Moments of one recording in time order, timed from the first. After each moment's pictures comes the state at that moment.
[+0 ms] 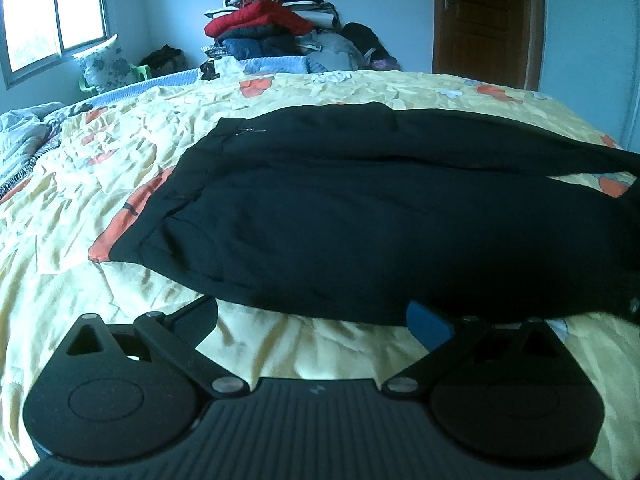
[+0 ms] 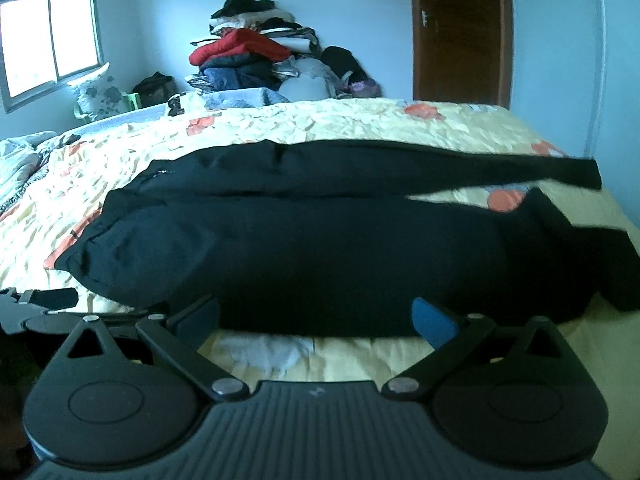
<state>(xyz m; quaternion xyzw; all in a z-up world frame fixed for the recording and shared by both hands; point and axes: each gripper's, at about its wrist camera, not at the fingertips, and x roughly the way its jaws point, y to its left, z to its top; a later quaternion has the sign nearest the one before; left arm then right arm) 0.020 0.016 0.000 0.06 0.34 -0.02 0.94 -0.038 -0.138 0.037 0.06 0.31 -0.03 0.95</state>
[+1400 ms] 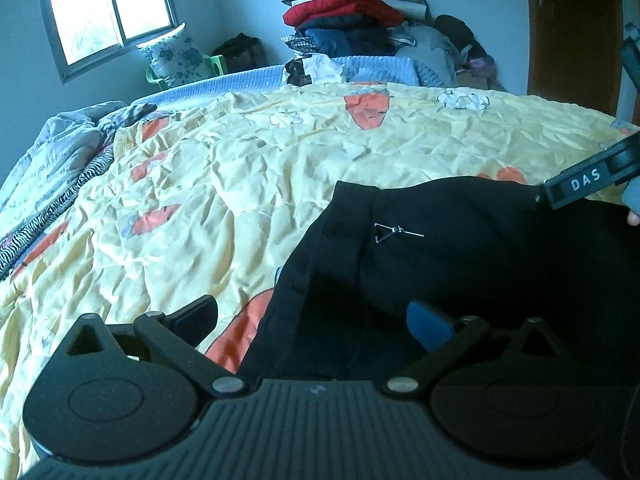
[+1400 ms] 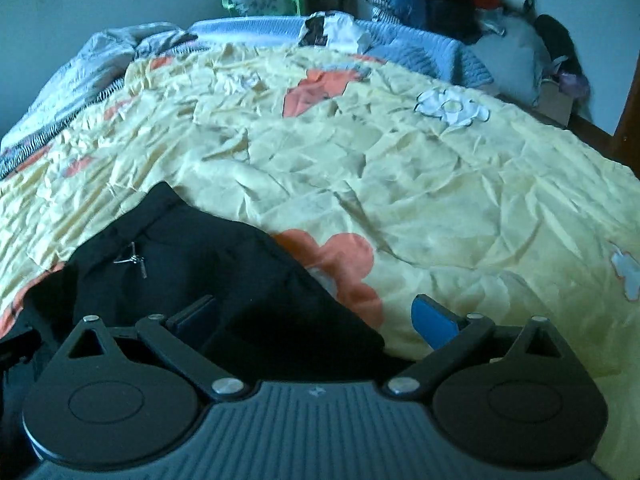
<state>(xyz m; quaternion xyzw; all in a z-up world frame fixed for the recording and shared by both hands) 0.232 0.089 0.029 0.07 0.35 0.11 0.93 0.391 -0.095 0.013 -0.07 0.42 0.26 0.87</state>
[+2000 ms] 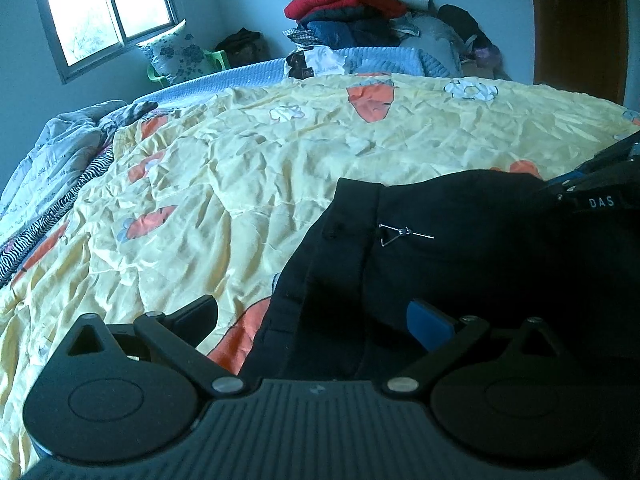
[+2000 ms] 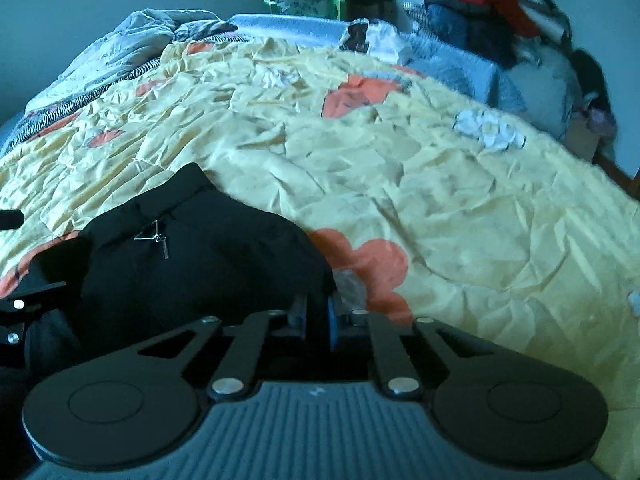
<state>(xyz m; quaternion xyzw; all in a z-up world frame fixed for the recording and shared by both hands) 0.252 0.089 0.020 0.08 0.36 0.11 0.92 0.370 -0.081 0.012 -0.13 0.37 0.29 0.87</state>
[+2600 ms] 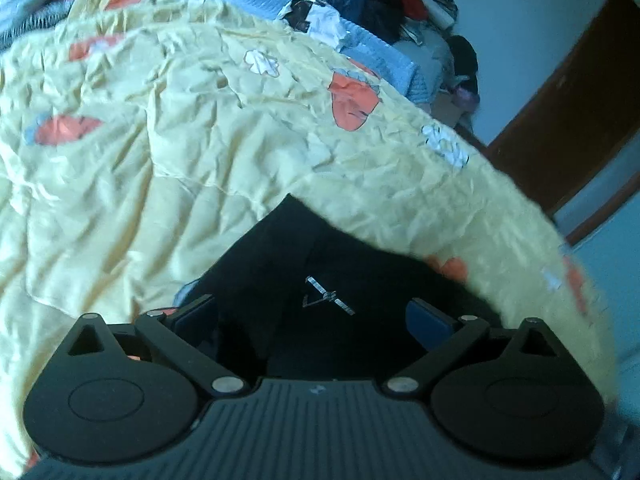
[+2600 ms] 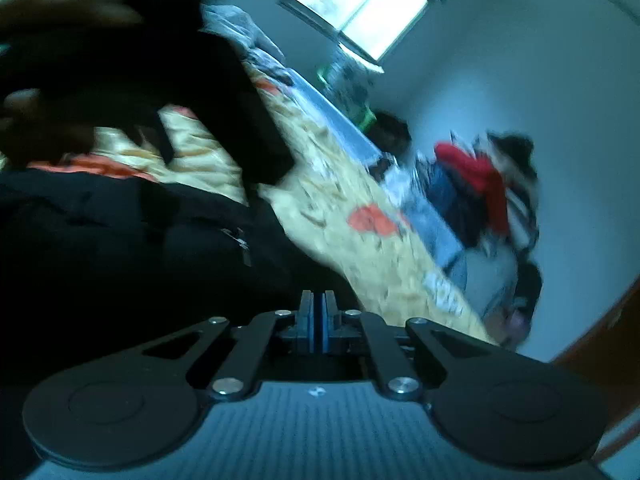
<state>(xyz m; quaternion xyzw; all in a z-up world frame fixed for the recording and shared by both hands) 0.316 0.149 0.046 -0.23 0.42 0.02 0.88 0.207 -0.031 0.035 -0.38 0.13 0.28 0.87</state>
